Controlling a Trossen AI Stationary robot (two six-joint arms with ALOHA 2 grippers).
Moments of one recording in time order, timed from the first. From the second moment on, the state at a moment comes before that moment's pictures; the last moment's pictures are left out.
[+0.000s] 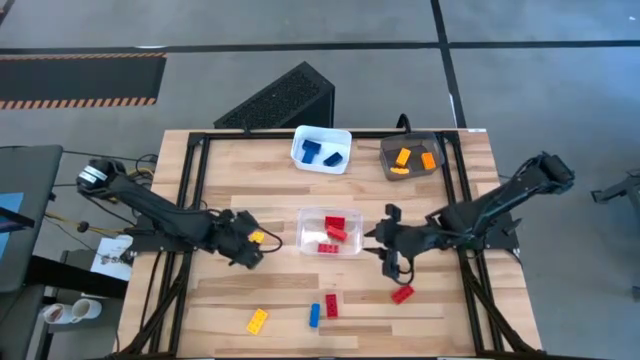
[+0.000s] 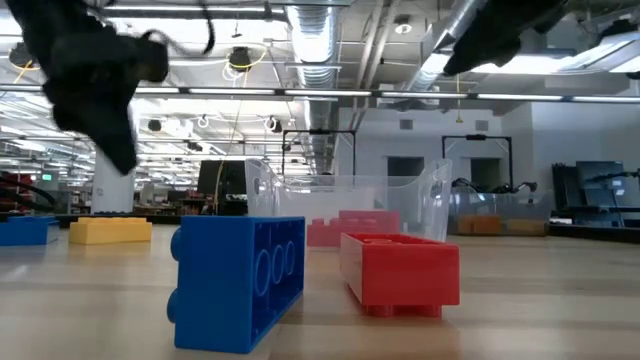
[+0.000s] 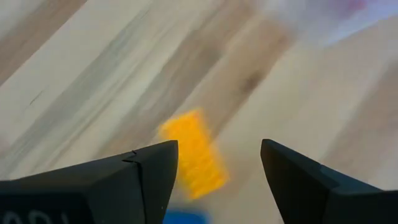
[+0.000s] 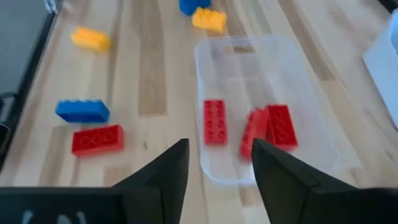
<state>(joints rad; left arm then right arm) -0.41 1.23 0.72 -0.74 -0.38 -1.07 0.42 1.23 0.88 -0.36 0.41 0.39</state>
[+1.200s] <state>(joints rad) -0.34 1.27 0.80 -0.37 -0.56 -0.72 0.44 1.25 0.84 -0.22 0.43 0.40</state>
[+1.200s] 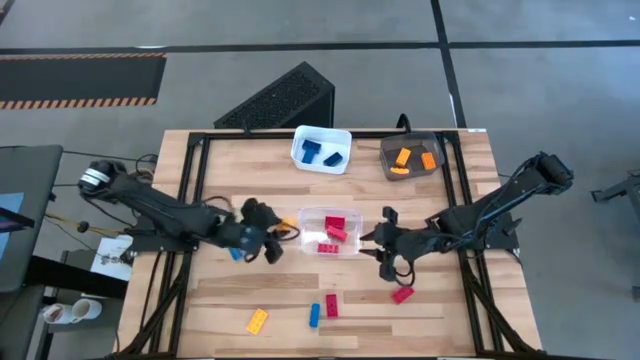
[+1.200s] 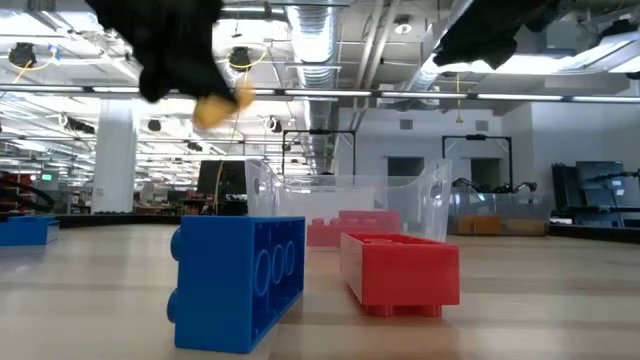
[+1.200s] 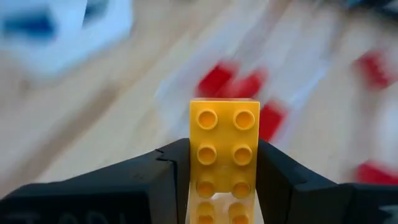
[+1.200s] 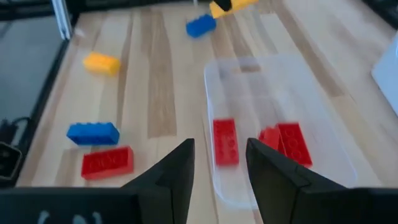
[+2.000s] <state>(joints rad) -0.45 1.54 0.64 1.00 -0.49 -0.18 0.41 1.71 0.84 0.67 0.57 0.22</state>
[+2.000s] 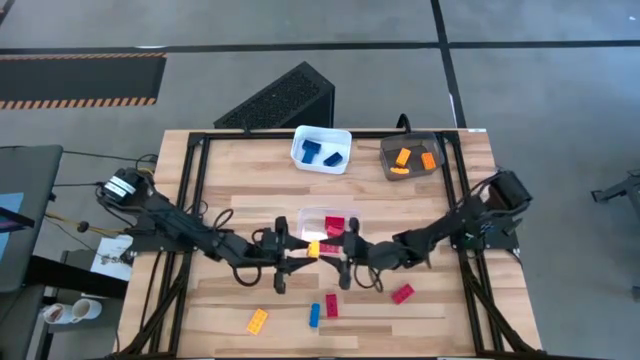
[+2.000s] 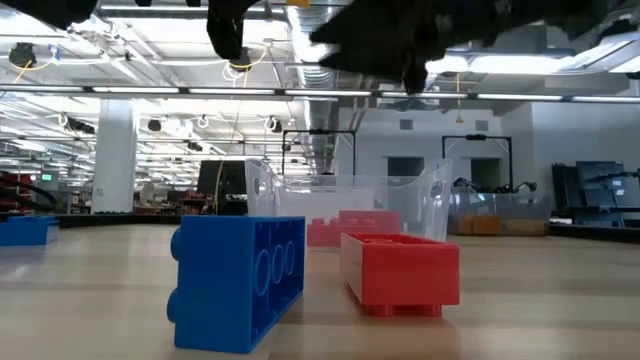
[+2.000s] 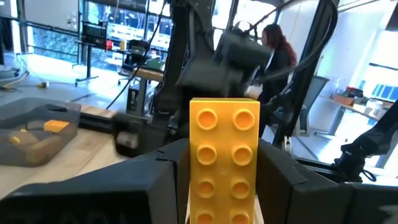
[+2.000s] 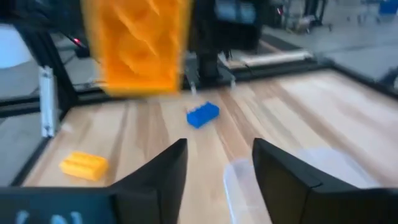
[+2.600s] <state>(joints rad) -0.45 1.55 0.64 1.00 -0.47 -0.20 0.40 1.81 0.84 0.92 0.39 0.28</state>
